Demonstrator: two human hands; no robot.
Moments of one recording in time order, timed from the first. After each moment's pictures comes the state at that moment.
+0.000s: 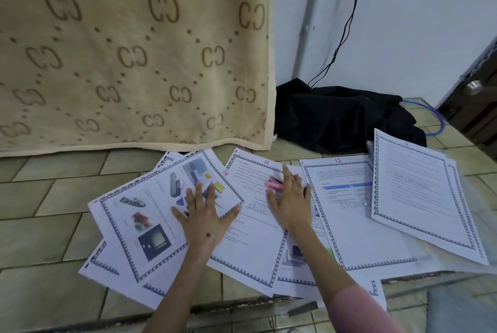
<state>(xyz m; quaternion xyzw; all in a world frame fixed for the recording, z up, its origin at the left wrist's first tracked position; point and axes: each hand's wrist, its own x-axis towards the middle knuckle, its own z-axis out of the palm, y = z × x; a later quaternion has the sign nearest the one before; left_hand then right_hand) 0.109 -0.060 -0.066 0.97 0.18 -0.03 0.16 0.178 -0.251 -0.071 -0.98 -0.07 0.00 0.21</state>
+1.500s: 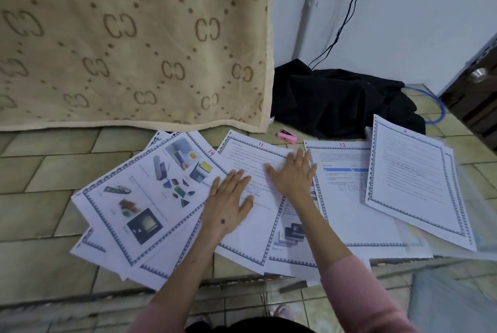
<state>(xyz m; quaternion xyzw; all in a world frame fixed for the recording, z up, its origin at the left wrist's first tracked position) 0.116 -0.100 -0.079 0.99 -0.03 0.02 0.16 0.209 -0.256 -0.058 -0.99 0.02 0.07 0.14</state>
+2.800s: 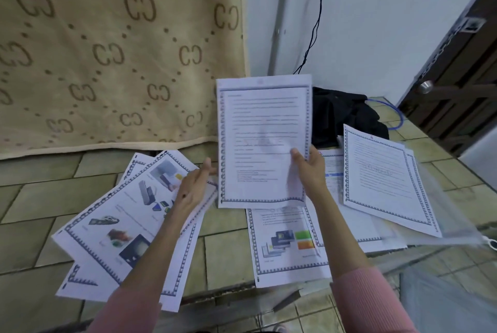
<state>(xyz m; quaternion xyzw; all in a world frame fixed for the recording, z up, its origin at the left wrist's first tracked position) 0.152 -0.055 -0.026 0.84 0.10 -0.02 0.54 0.194 -0.307 0.008 -0.74 0.05 -0.08 0.66</state>
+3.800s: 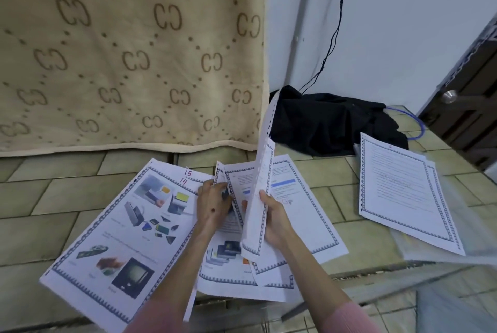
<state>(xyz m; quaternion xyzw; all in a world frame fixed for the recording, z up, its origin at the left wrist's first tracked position) 0.140 -0.072 -0.047 0.92 0.15 0.04 0.35 0.132 -0.225 -0.039 -0.42 0.14 0.26 0.86</state>
